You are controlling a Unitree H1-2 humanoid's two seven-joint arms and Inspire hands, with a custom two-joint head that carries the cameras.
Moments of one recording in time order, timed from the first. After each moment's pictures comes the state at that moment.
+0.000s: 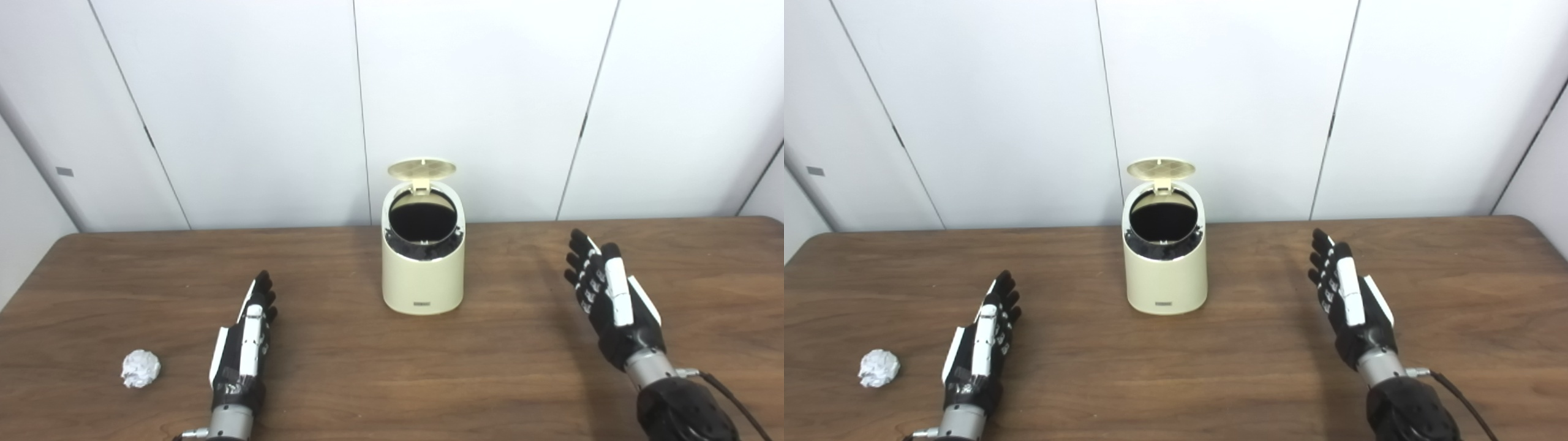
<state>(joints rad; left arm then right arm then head) -0.08 0.04 0.11 0.03 -0.11 -0.05 -0.02 -0.22 -0.15 -0.17 -0.01 0.18 0.19 0.15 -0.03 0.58</state>
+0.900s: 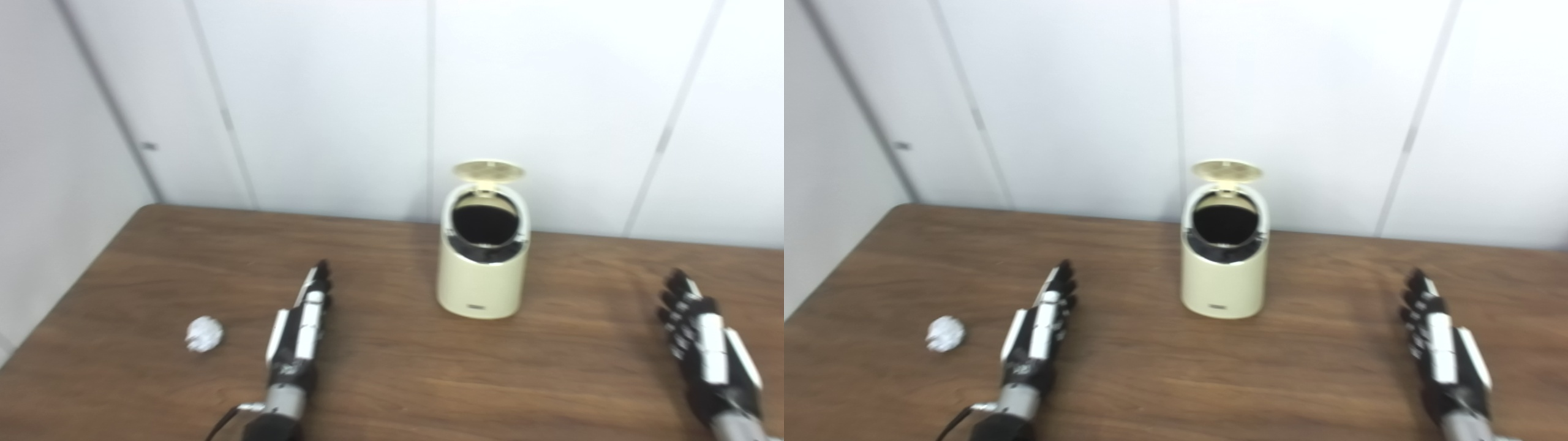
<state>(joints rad) -0.07 0.01 0.10 0.01 -0.09 -0.05 0.01 -0.19 -0.21 -0.18 0.16 0.21 -0.04 0.16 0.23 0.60</state>
